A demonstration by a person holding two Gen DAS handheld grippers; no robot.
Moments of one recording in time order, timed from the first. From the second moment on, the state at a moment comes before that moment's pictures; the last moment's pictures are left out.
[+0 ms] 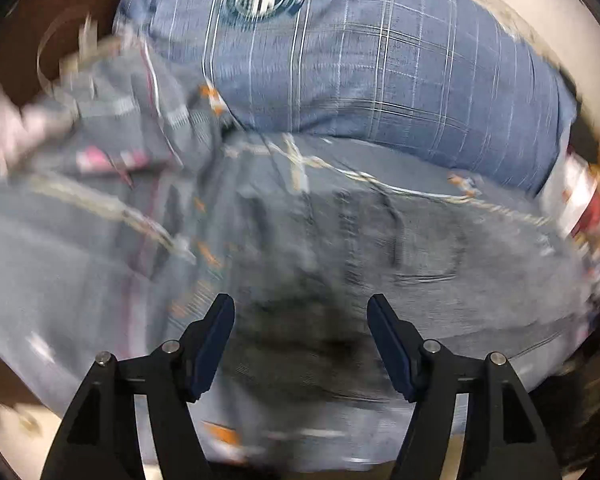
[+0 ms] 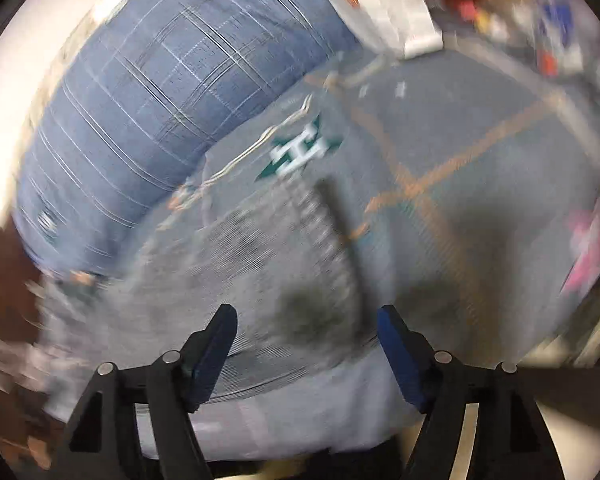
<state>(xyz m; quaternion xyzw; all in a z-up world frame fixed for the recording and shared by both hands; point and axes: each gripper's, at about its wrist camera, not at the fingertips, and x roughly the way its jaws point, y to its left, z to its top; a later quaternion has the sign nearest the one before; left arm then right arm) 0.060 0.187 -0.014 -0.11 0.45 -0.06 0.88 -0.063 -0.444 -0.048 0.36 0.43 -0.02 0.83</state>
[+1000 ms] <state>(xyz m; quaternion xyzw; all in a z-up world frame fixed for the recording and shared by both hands) 0.082 0.187 -0.081 -0.40 0.47 0.05 0.79 -0.067 -0.430 -0.091 0.52 0.37 -0.04 0.77</state>
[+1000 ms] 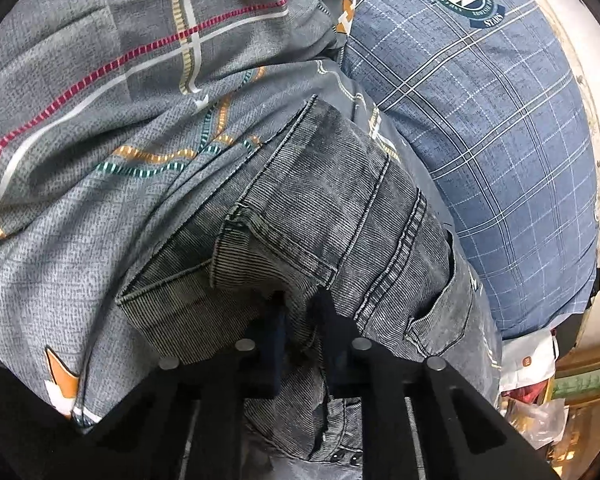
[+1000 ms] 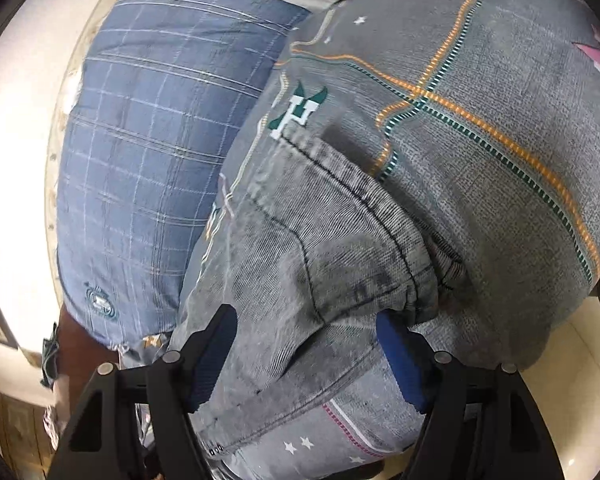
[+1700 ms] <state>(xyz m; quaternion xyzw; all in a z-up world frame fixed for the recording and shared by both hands) 0.057 0.201 0.039 -0.31 0.37 -0.01 0.88 -0.028 -0.399 0.067 0.31 0.28 -0.02 0.91</state>
